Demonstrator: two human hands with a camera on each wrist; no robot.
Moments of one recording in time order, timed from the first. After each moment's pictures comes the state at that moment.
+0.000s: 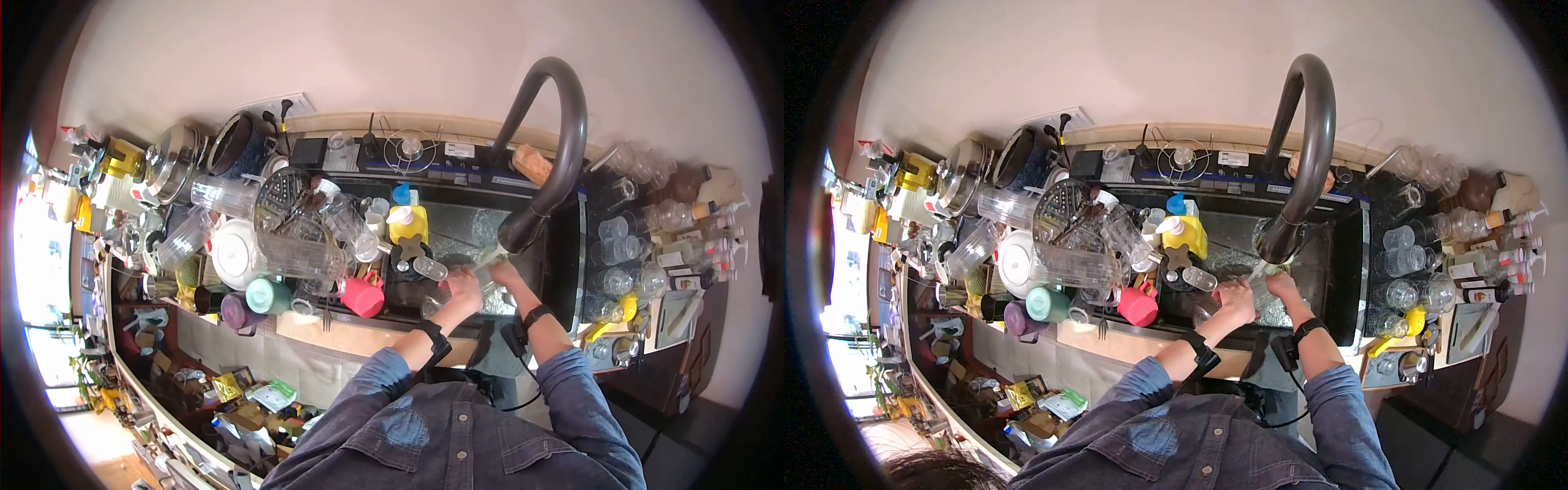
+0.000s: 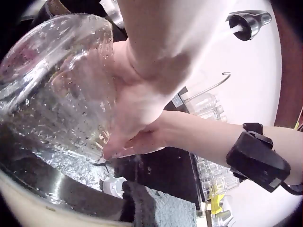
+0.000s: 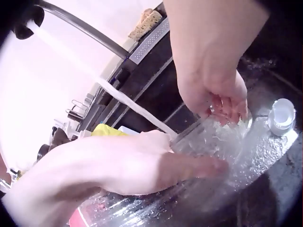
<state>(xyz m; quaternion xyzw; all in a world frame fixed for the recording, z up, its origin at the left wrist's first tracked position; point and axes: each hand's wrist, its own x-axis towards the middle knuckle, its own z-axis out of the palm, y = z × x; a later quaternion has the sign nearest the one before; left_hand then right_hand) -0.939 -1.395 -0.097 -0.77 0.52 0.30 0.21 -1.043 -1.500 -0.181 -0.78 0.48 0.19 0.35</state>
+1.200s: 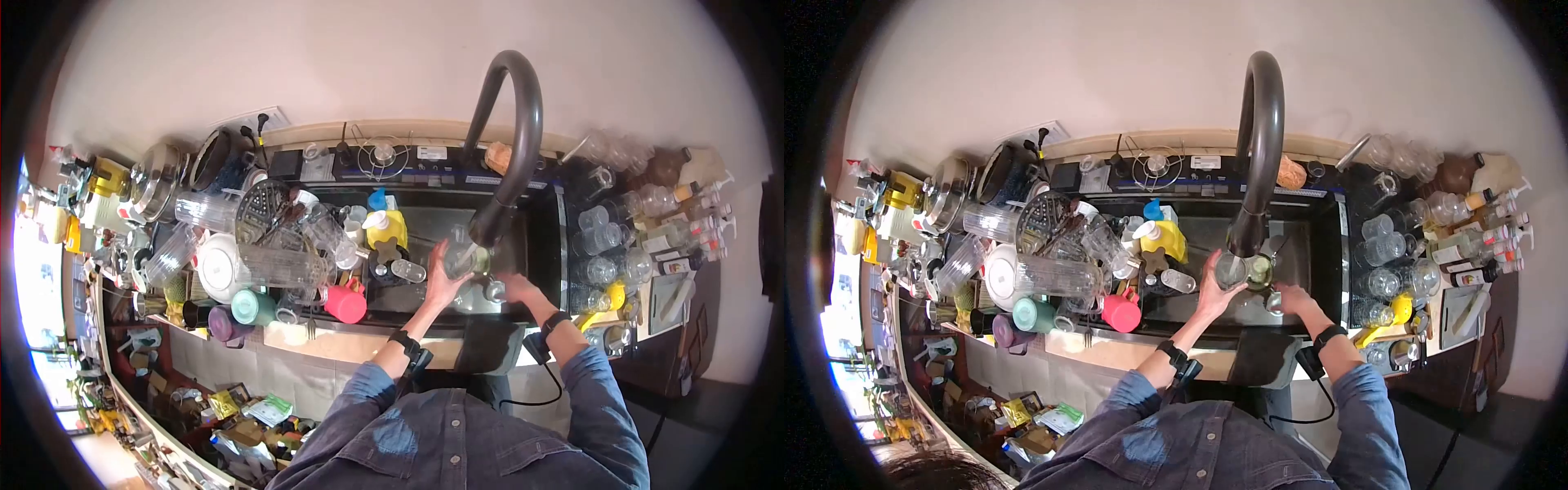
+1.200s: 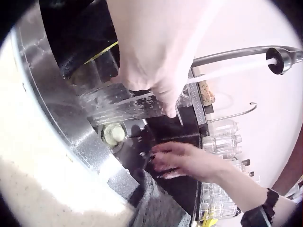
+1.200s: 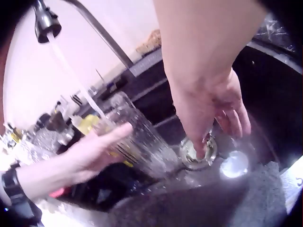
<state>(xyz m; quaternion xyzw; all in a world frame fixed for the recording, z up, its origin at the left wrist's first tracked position) -0.923 -1.378 -0.117 -0.70 0.43 0.27 -0.51 -1.125 -1.504 -0.149 -0.83 0.38 0.28 0.30</state>
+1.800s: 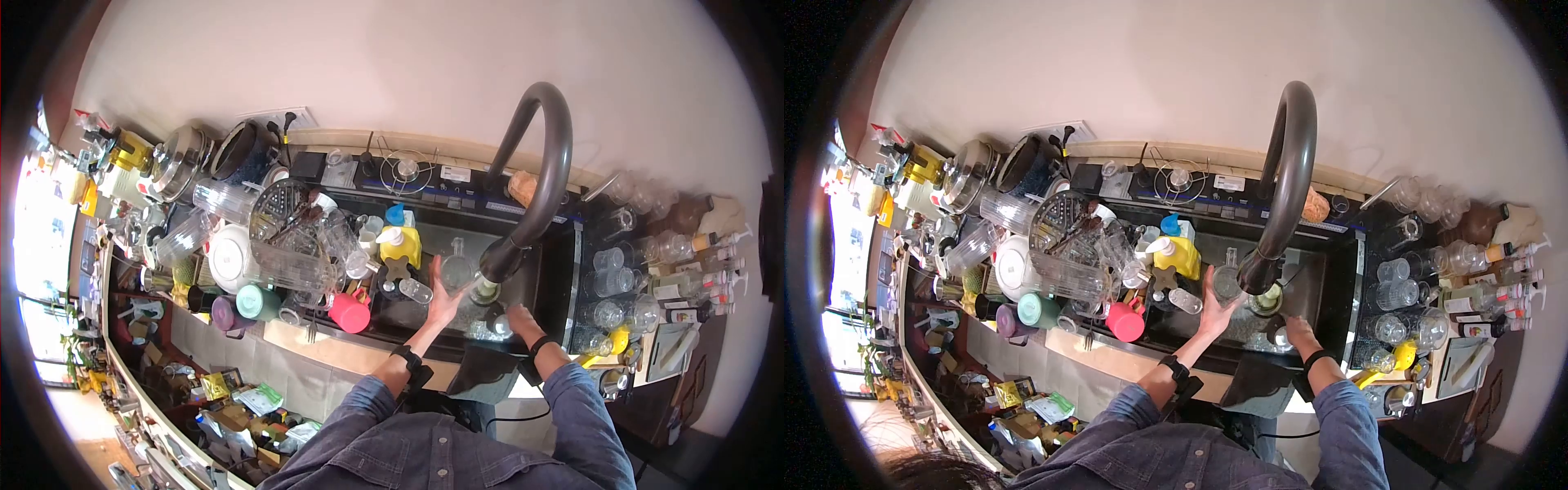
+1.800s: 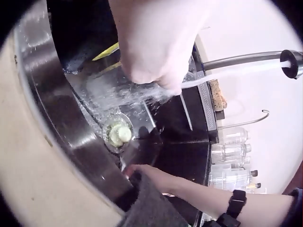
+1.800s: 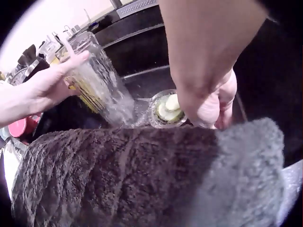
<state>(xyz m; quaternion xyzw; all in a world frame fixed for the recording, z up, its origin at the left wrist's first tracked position) -0.914 -1.386 -0.129 -0.73 0.34 0.26 -0.53 -1.136 -1.510 -0.228 -0.85 0.36 0.35 0.17</state>
